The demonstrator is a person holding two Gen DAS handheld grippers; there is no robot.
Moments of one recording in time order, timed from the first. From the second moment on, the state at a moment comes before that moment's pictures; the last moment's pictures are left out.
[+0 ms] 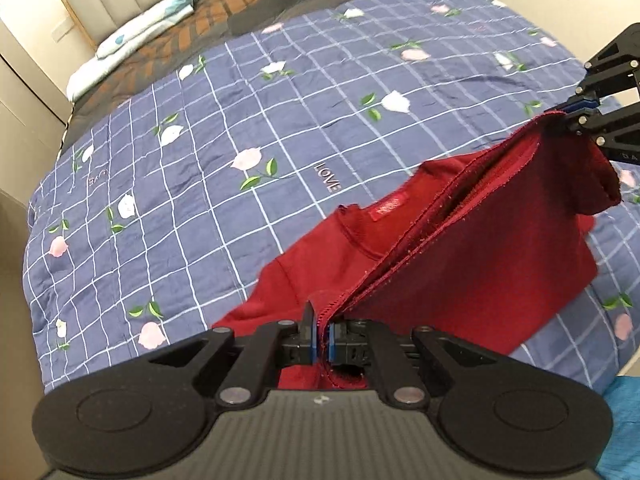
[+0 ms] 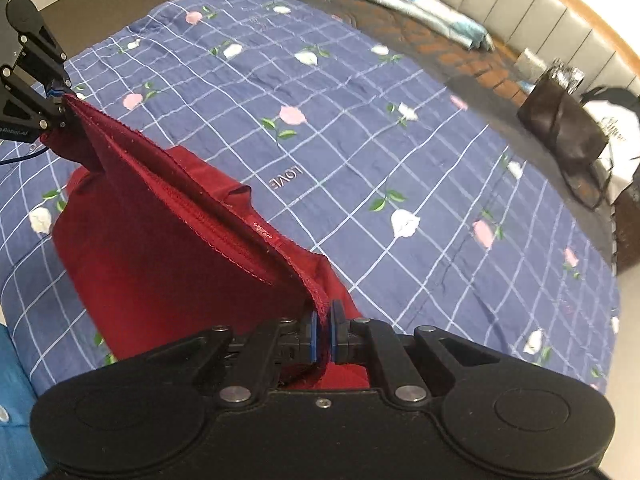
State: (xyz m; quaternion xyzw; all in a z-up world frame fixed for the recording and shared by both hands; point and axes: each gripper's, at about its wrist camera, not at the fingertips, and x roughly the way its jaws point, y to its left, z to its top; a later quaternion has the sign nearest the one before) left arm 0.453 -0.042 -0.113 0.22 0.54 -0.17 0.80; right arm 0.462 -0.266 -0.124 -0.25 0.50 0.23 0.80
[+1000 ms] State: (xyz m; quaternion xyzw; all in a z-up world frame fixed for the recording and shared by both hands) left arm 0.549 -0.046 -0.178 0.16 0.60 -0.08 0.78; right arm 0.507 -0.306 -0.192 -0.15 0.56 0.17 0.80
